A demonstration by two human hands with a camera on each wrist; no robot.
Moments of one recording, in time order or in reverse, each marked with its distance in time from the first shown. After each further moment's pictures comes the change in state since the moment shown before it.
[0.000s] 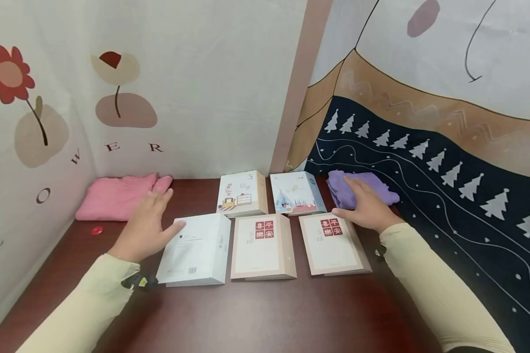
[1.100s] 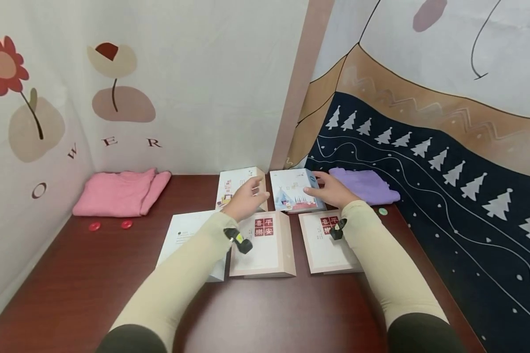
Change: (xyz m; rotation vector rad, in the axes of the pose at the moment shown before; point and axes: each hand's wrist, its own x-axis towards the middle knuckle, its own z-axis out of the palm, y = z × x) left_hand 0.128 0.128 0.122 -0.701 -0.264 -0.213; right_hand 0.082 -0.036 0.037 0.464 -0.187 0.079
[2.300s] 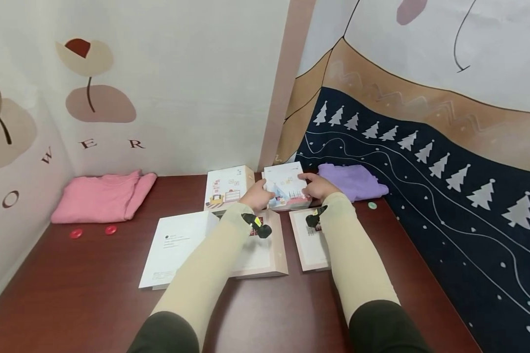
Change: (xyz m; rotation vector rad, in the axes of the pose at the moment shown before) left_hand 0.059 0.007 0.051 -0.003 -0.068 -0.208; right_hand 0.025 0.007 0.009 0.266 -0.021 0.283
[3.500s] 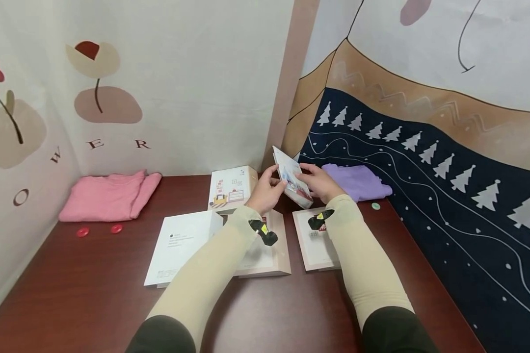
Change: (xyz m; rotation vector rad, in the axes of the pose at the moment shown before) left_hand -0.020 0.016 0.010 -0.234 0.104 0.249; right_hand -0.011 -0.018 0.005 0.141 0.032 -0.169
